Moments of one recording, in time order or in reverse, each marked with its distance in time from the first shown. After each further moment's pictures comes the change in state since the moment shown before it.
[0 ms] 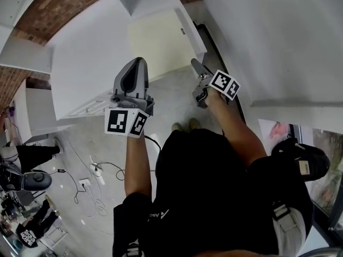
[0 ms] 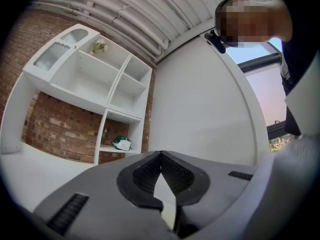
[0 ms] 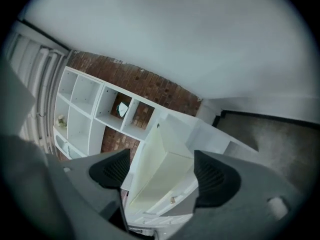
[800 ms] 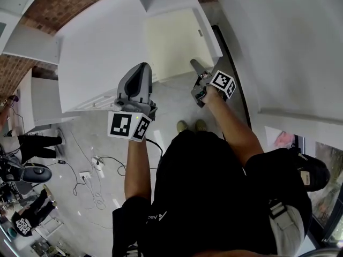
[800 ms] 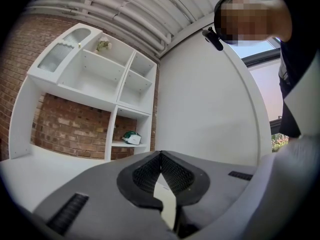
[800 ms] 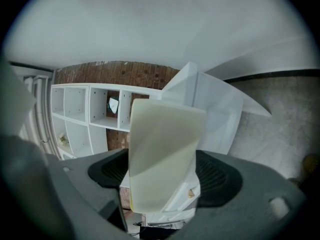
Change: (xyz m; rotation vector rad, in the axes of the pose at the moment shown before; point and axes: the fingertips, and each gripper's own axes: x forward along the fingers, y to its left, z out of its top) left arm -0.021 0.050 -0.010 0.008 0.062 0.052; right arm 0.078 -0.005 -0.061 0.250 0.096 0.091
